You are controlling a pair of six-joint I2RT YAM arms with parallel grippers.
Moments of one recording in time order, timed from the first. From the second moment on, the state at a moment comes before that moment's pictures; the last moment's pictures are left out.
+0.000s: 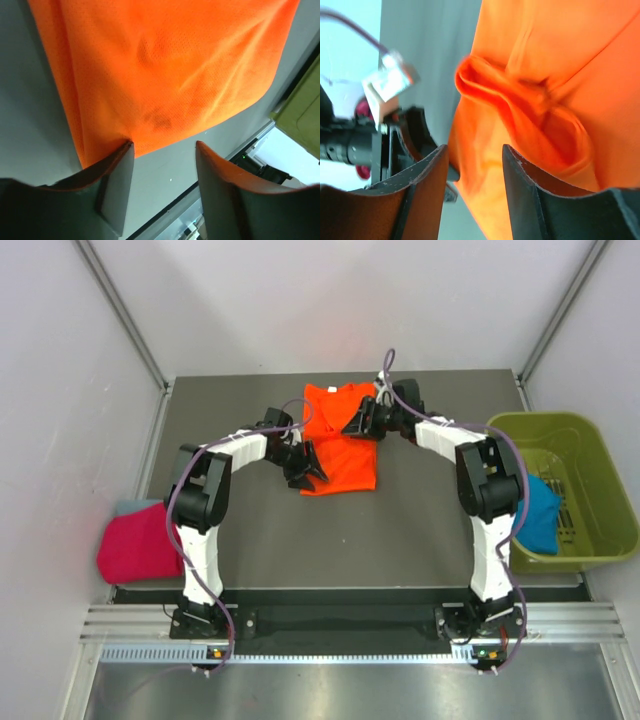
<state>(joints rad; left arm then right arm) -0.32 2.06 1.39 -0.49 0.63 -0.62 0.35 2.13 1.51 -0.01 -0.63 0.59</state>
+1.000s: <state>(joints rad) -0.22 1.97 1.25 -0.50 0.62 -0.66 0.23 1.90 1.03 -0.07 -0.68 0.62</state>
